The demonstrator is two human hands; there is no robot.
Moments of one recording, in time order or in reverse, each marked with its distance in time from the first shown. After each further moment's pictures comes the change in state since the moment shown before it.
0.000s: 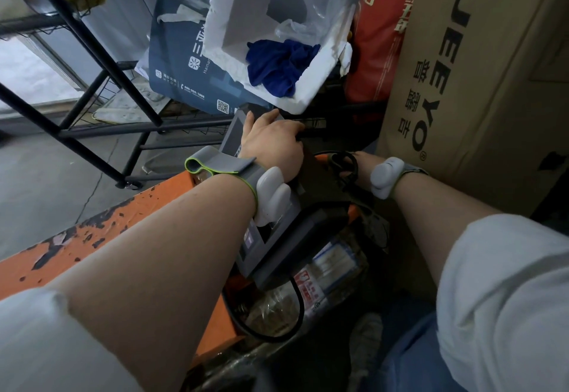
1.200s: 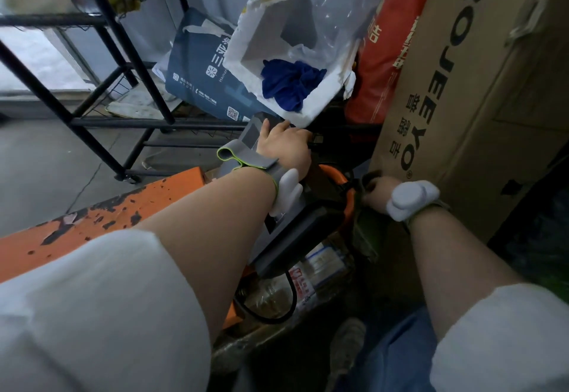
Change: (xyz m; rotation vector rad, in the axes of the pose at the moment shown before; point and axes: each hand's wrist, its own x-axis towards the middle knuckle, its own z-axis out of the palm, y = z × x) left_hand 0.000 -0.005 0.001 0.033 0.007 0.010; right_hand -0.088 -0.025 -0.033 0.202 -0.033 0.273
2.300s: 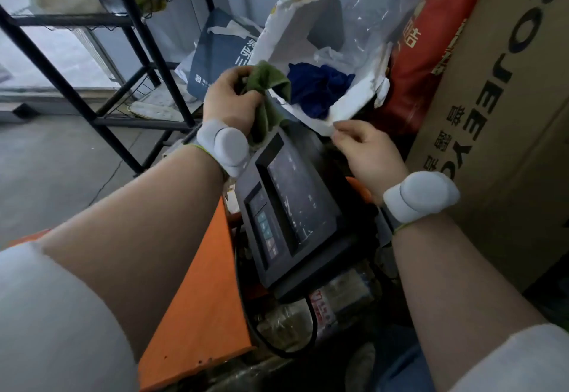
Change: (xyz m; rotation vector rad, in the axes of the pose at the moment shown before) left_hand 0.016 -0.087 -0.057 -0.976 0.533 -0.306; right_hand -0.015 -0.104 -0.021 0.722 0.269 -0.386
